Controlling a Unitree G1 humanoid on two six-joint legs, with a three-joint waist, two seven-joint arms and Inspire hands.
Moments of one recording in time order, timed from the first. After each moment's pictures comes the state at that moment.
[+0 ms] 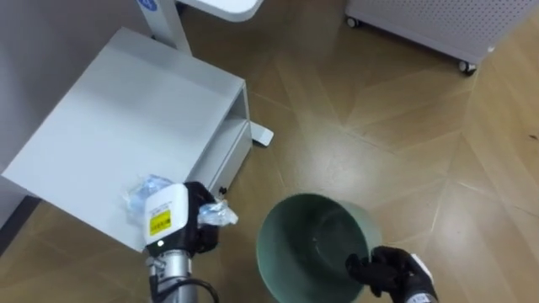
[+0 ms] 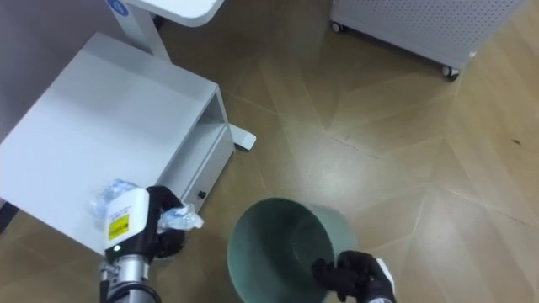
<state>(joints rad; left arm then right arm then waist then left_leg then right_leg) -0.53 0.13 -0.45 1.15 0.48 -0.19 0.85 -0.37 -0.23 0.42 1.04 0.61 -0.16 -0.06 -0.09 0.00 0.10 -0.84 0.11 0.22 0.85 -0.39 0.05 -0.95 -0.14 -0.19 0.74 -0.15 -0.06</state>
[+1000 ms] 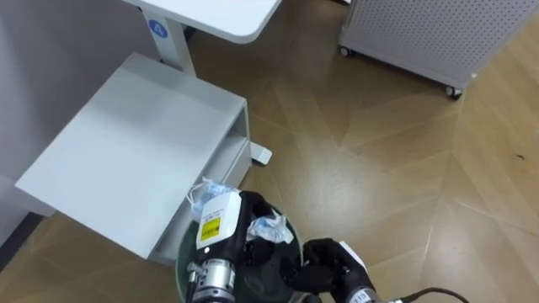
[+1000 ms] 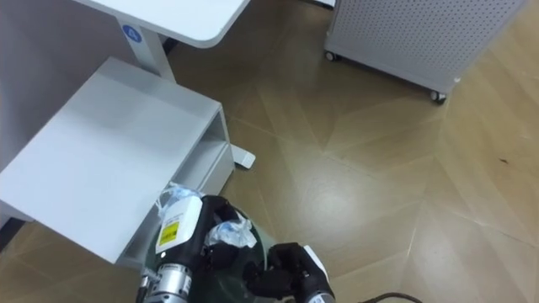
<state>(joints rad) -0.49 0.10 -0.56 1.08 0.49 -0.27 0.70 -0.34 -0.16 0.53 0.86 0.48 -0.16 0.01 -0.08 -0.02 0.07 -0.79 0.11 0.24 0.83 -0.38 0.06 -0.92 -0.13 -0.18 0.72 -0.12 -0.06</state>
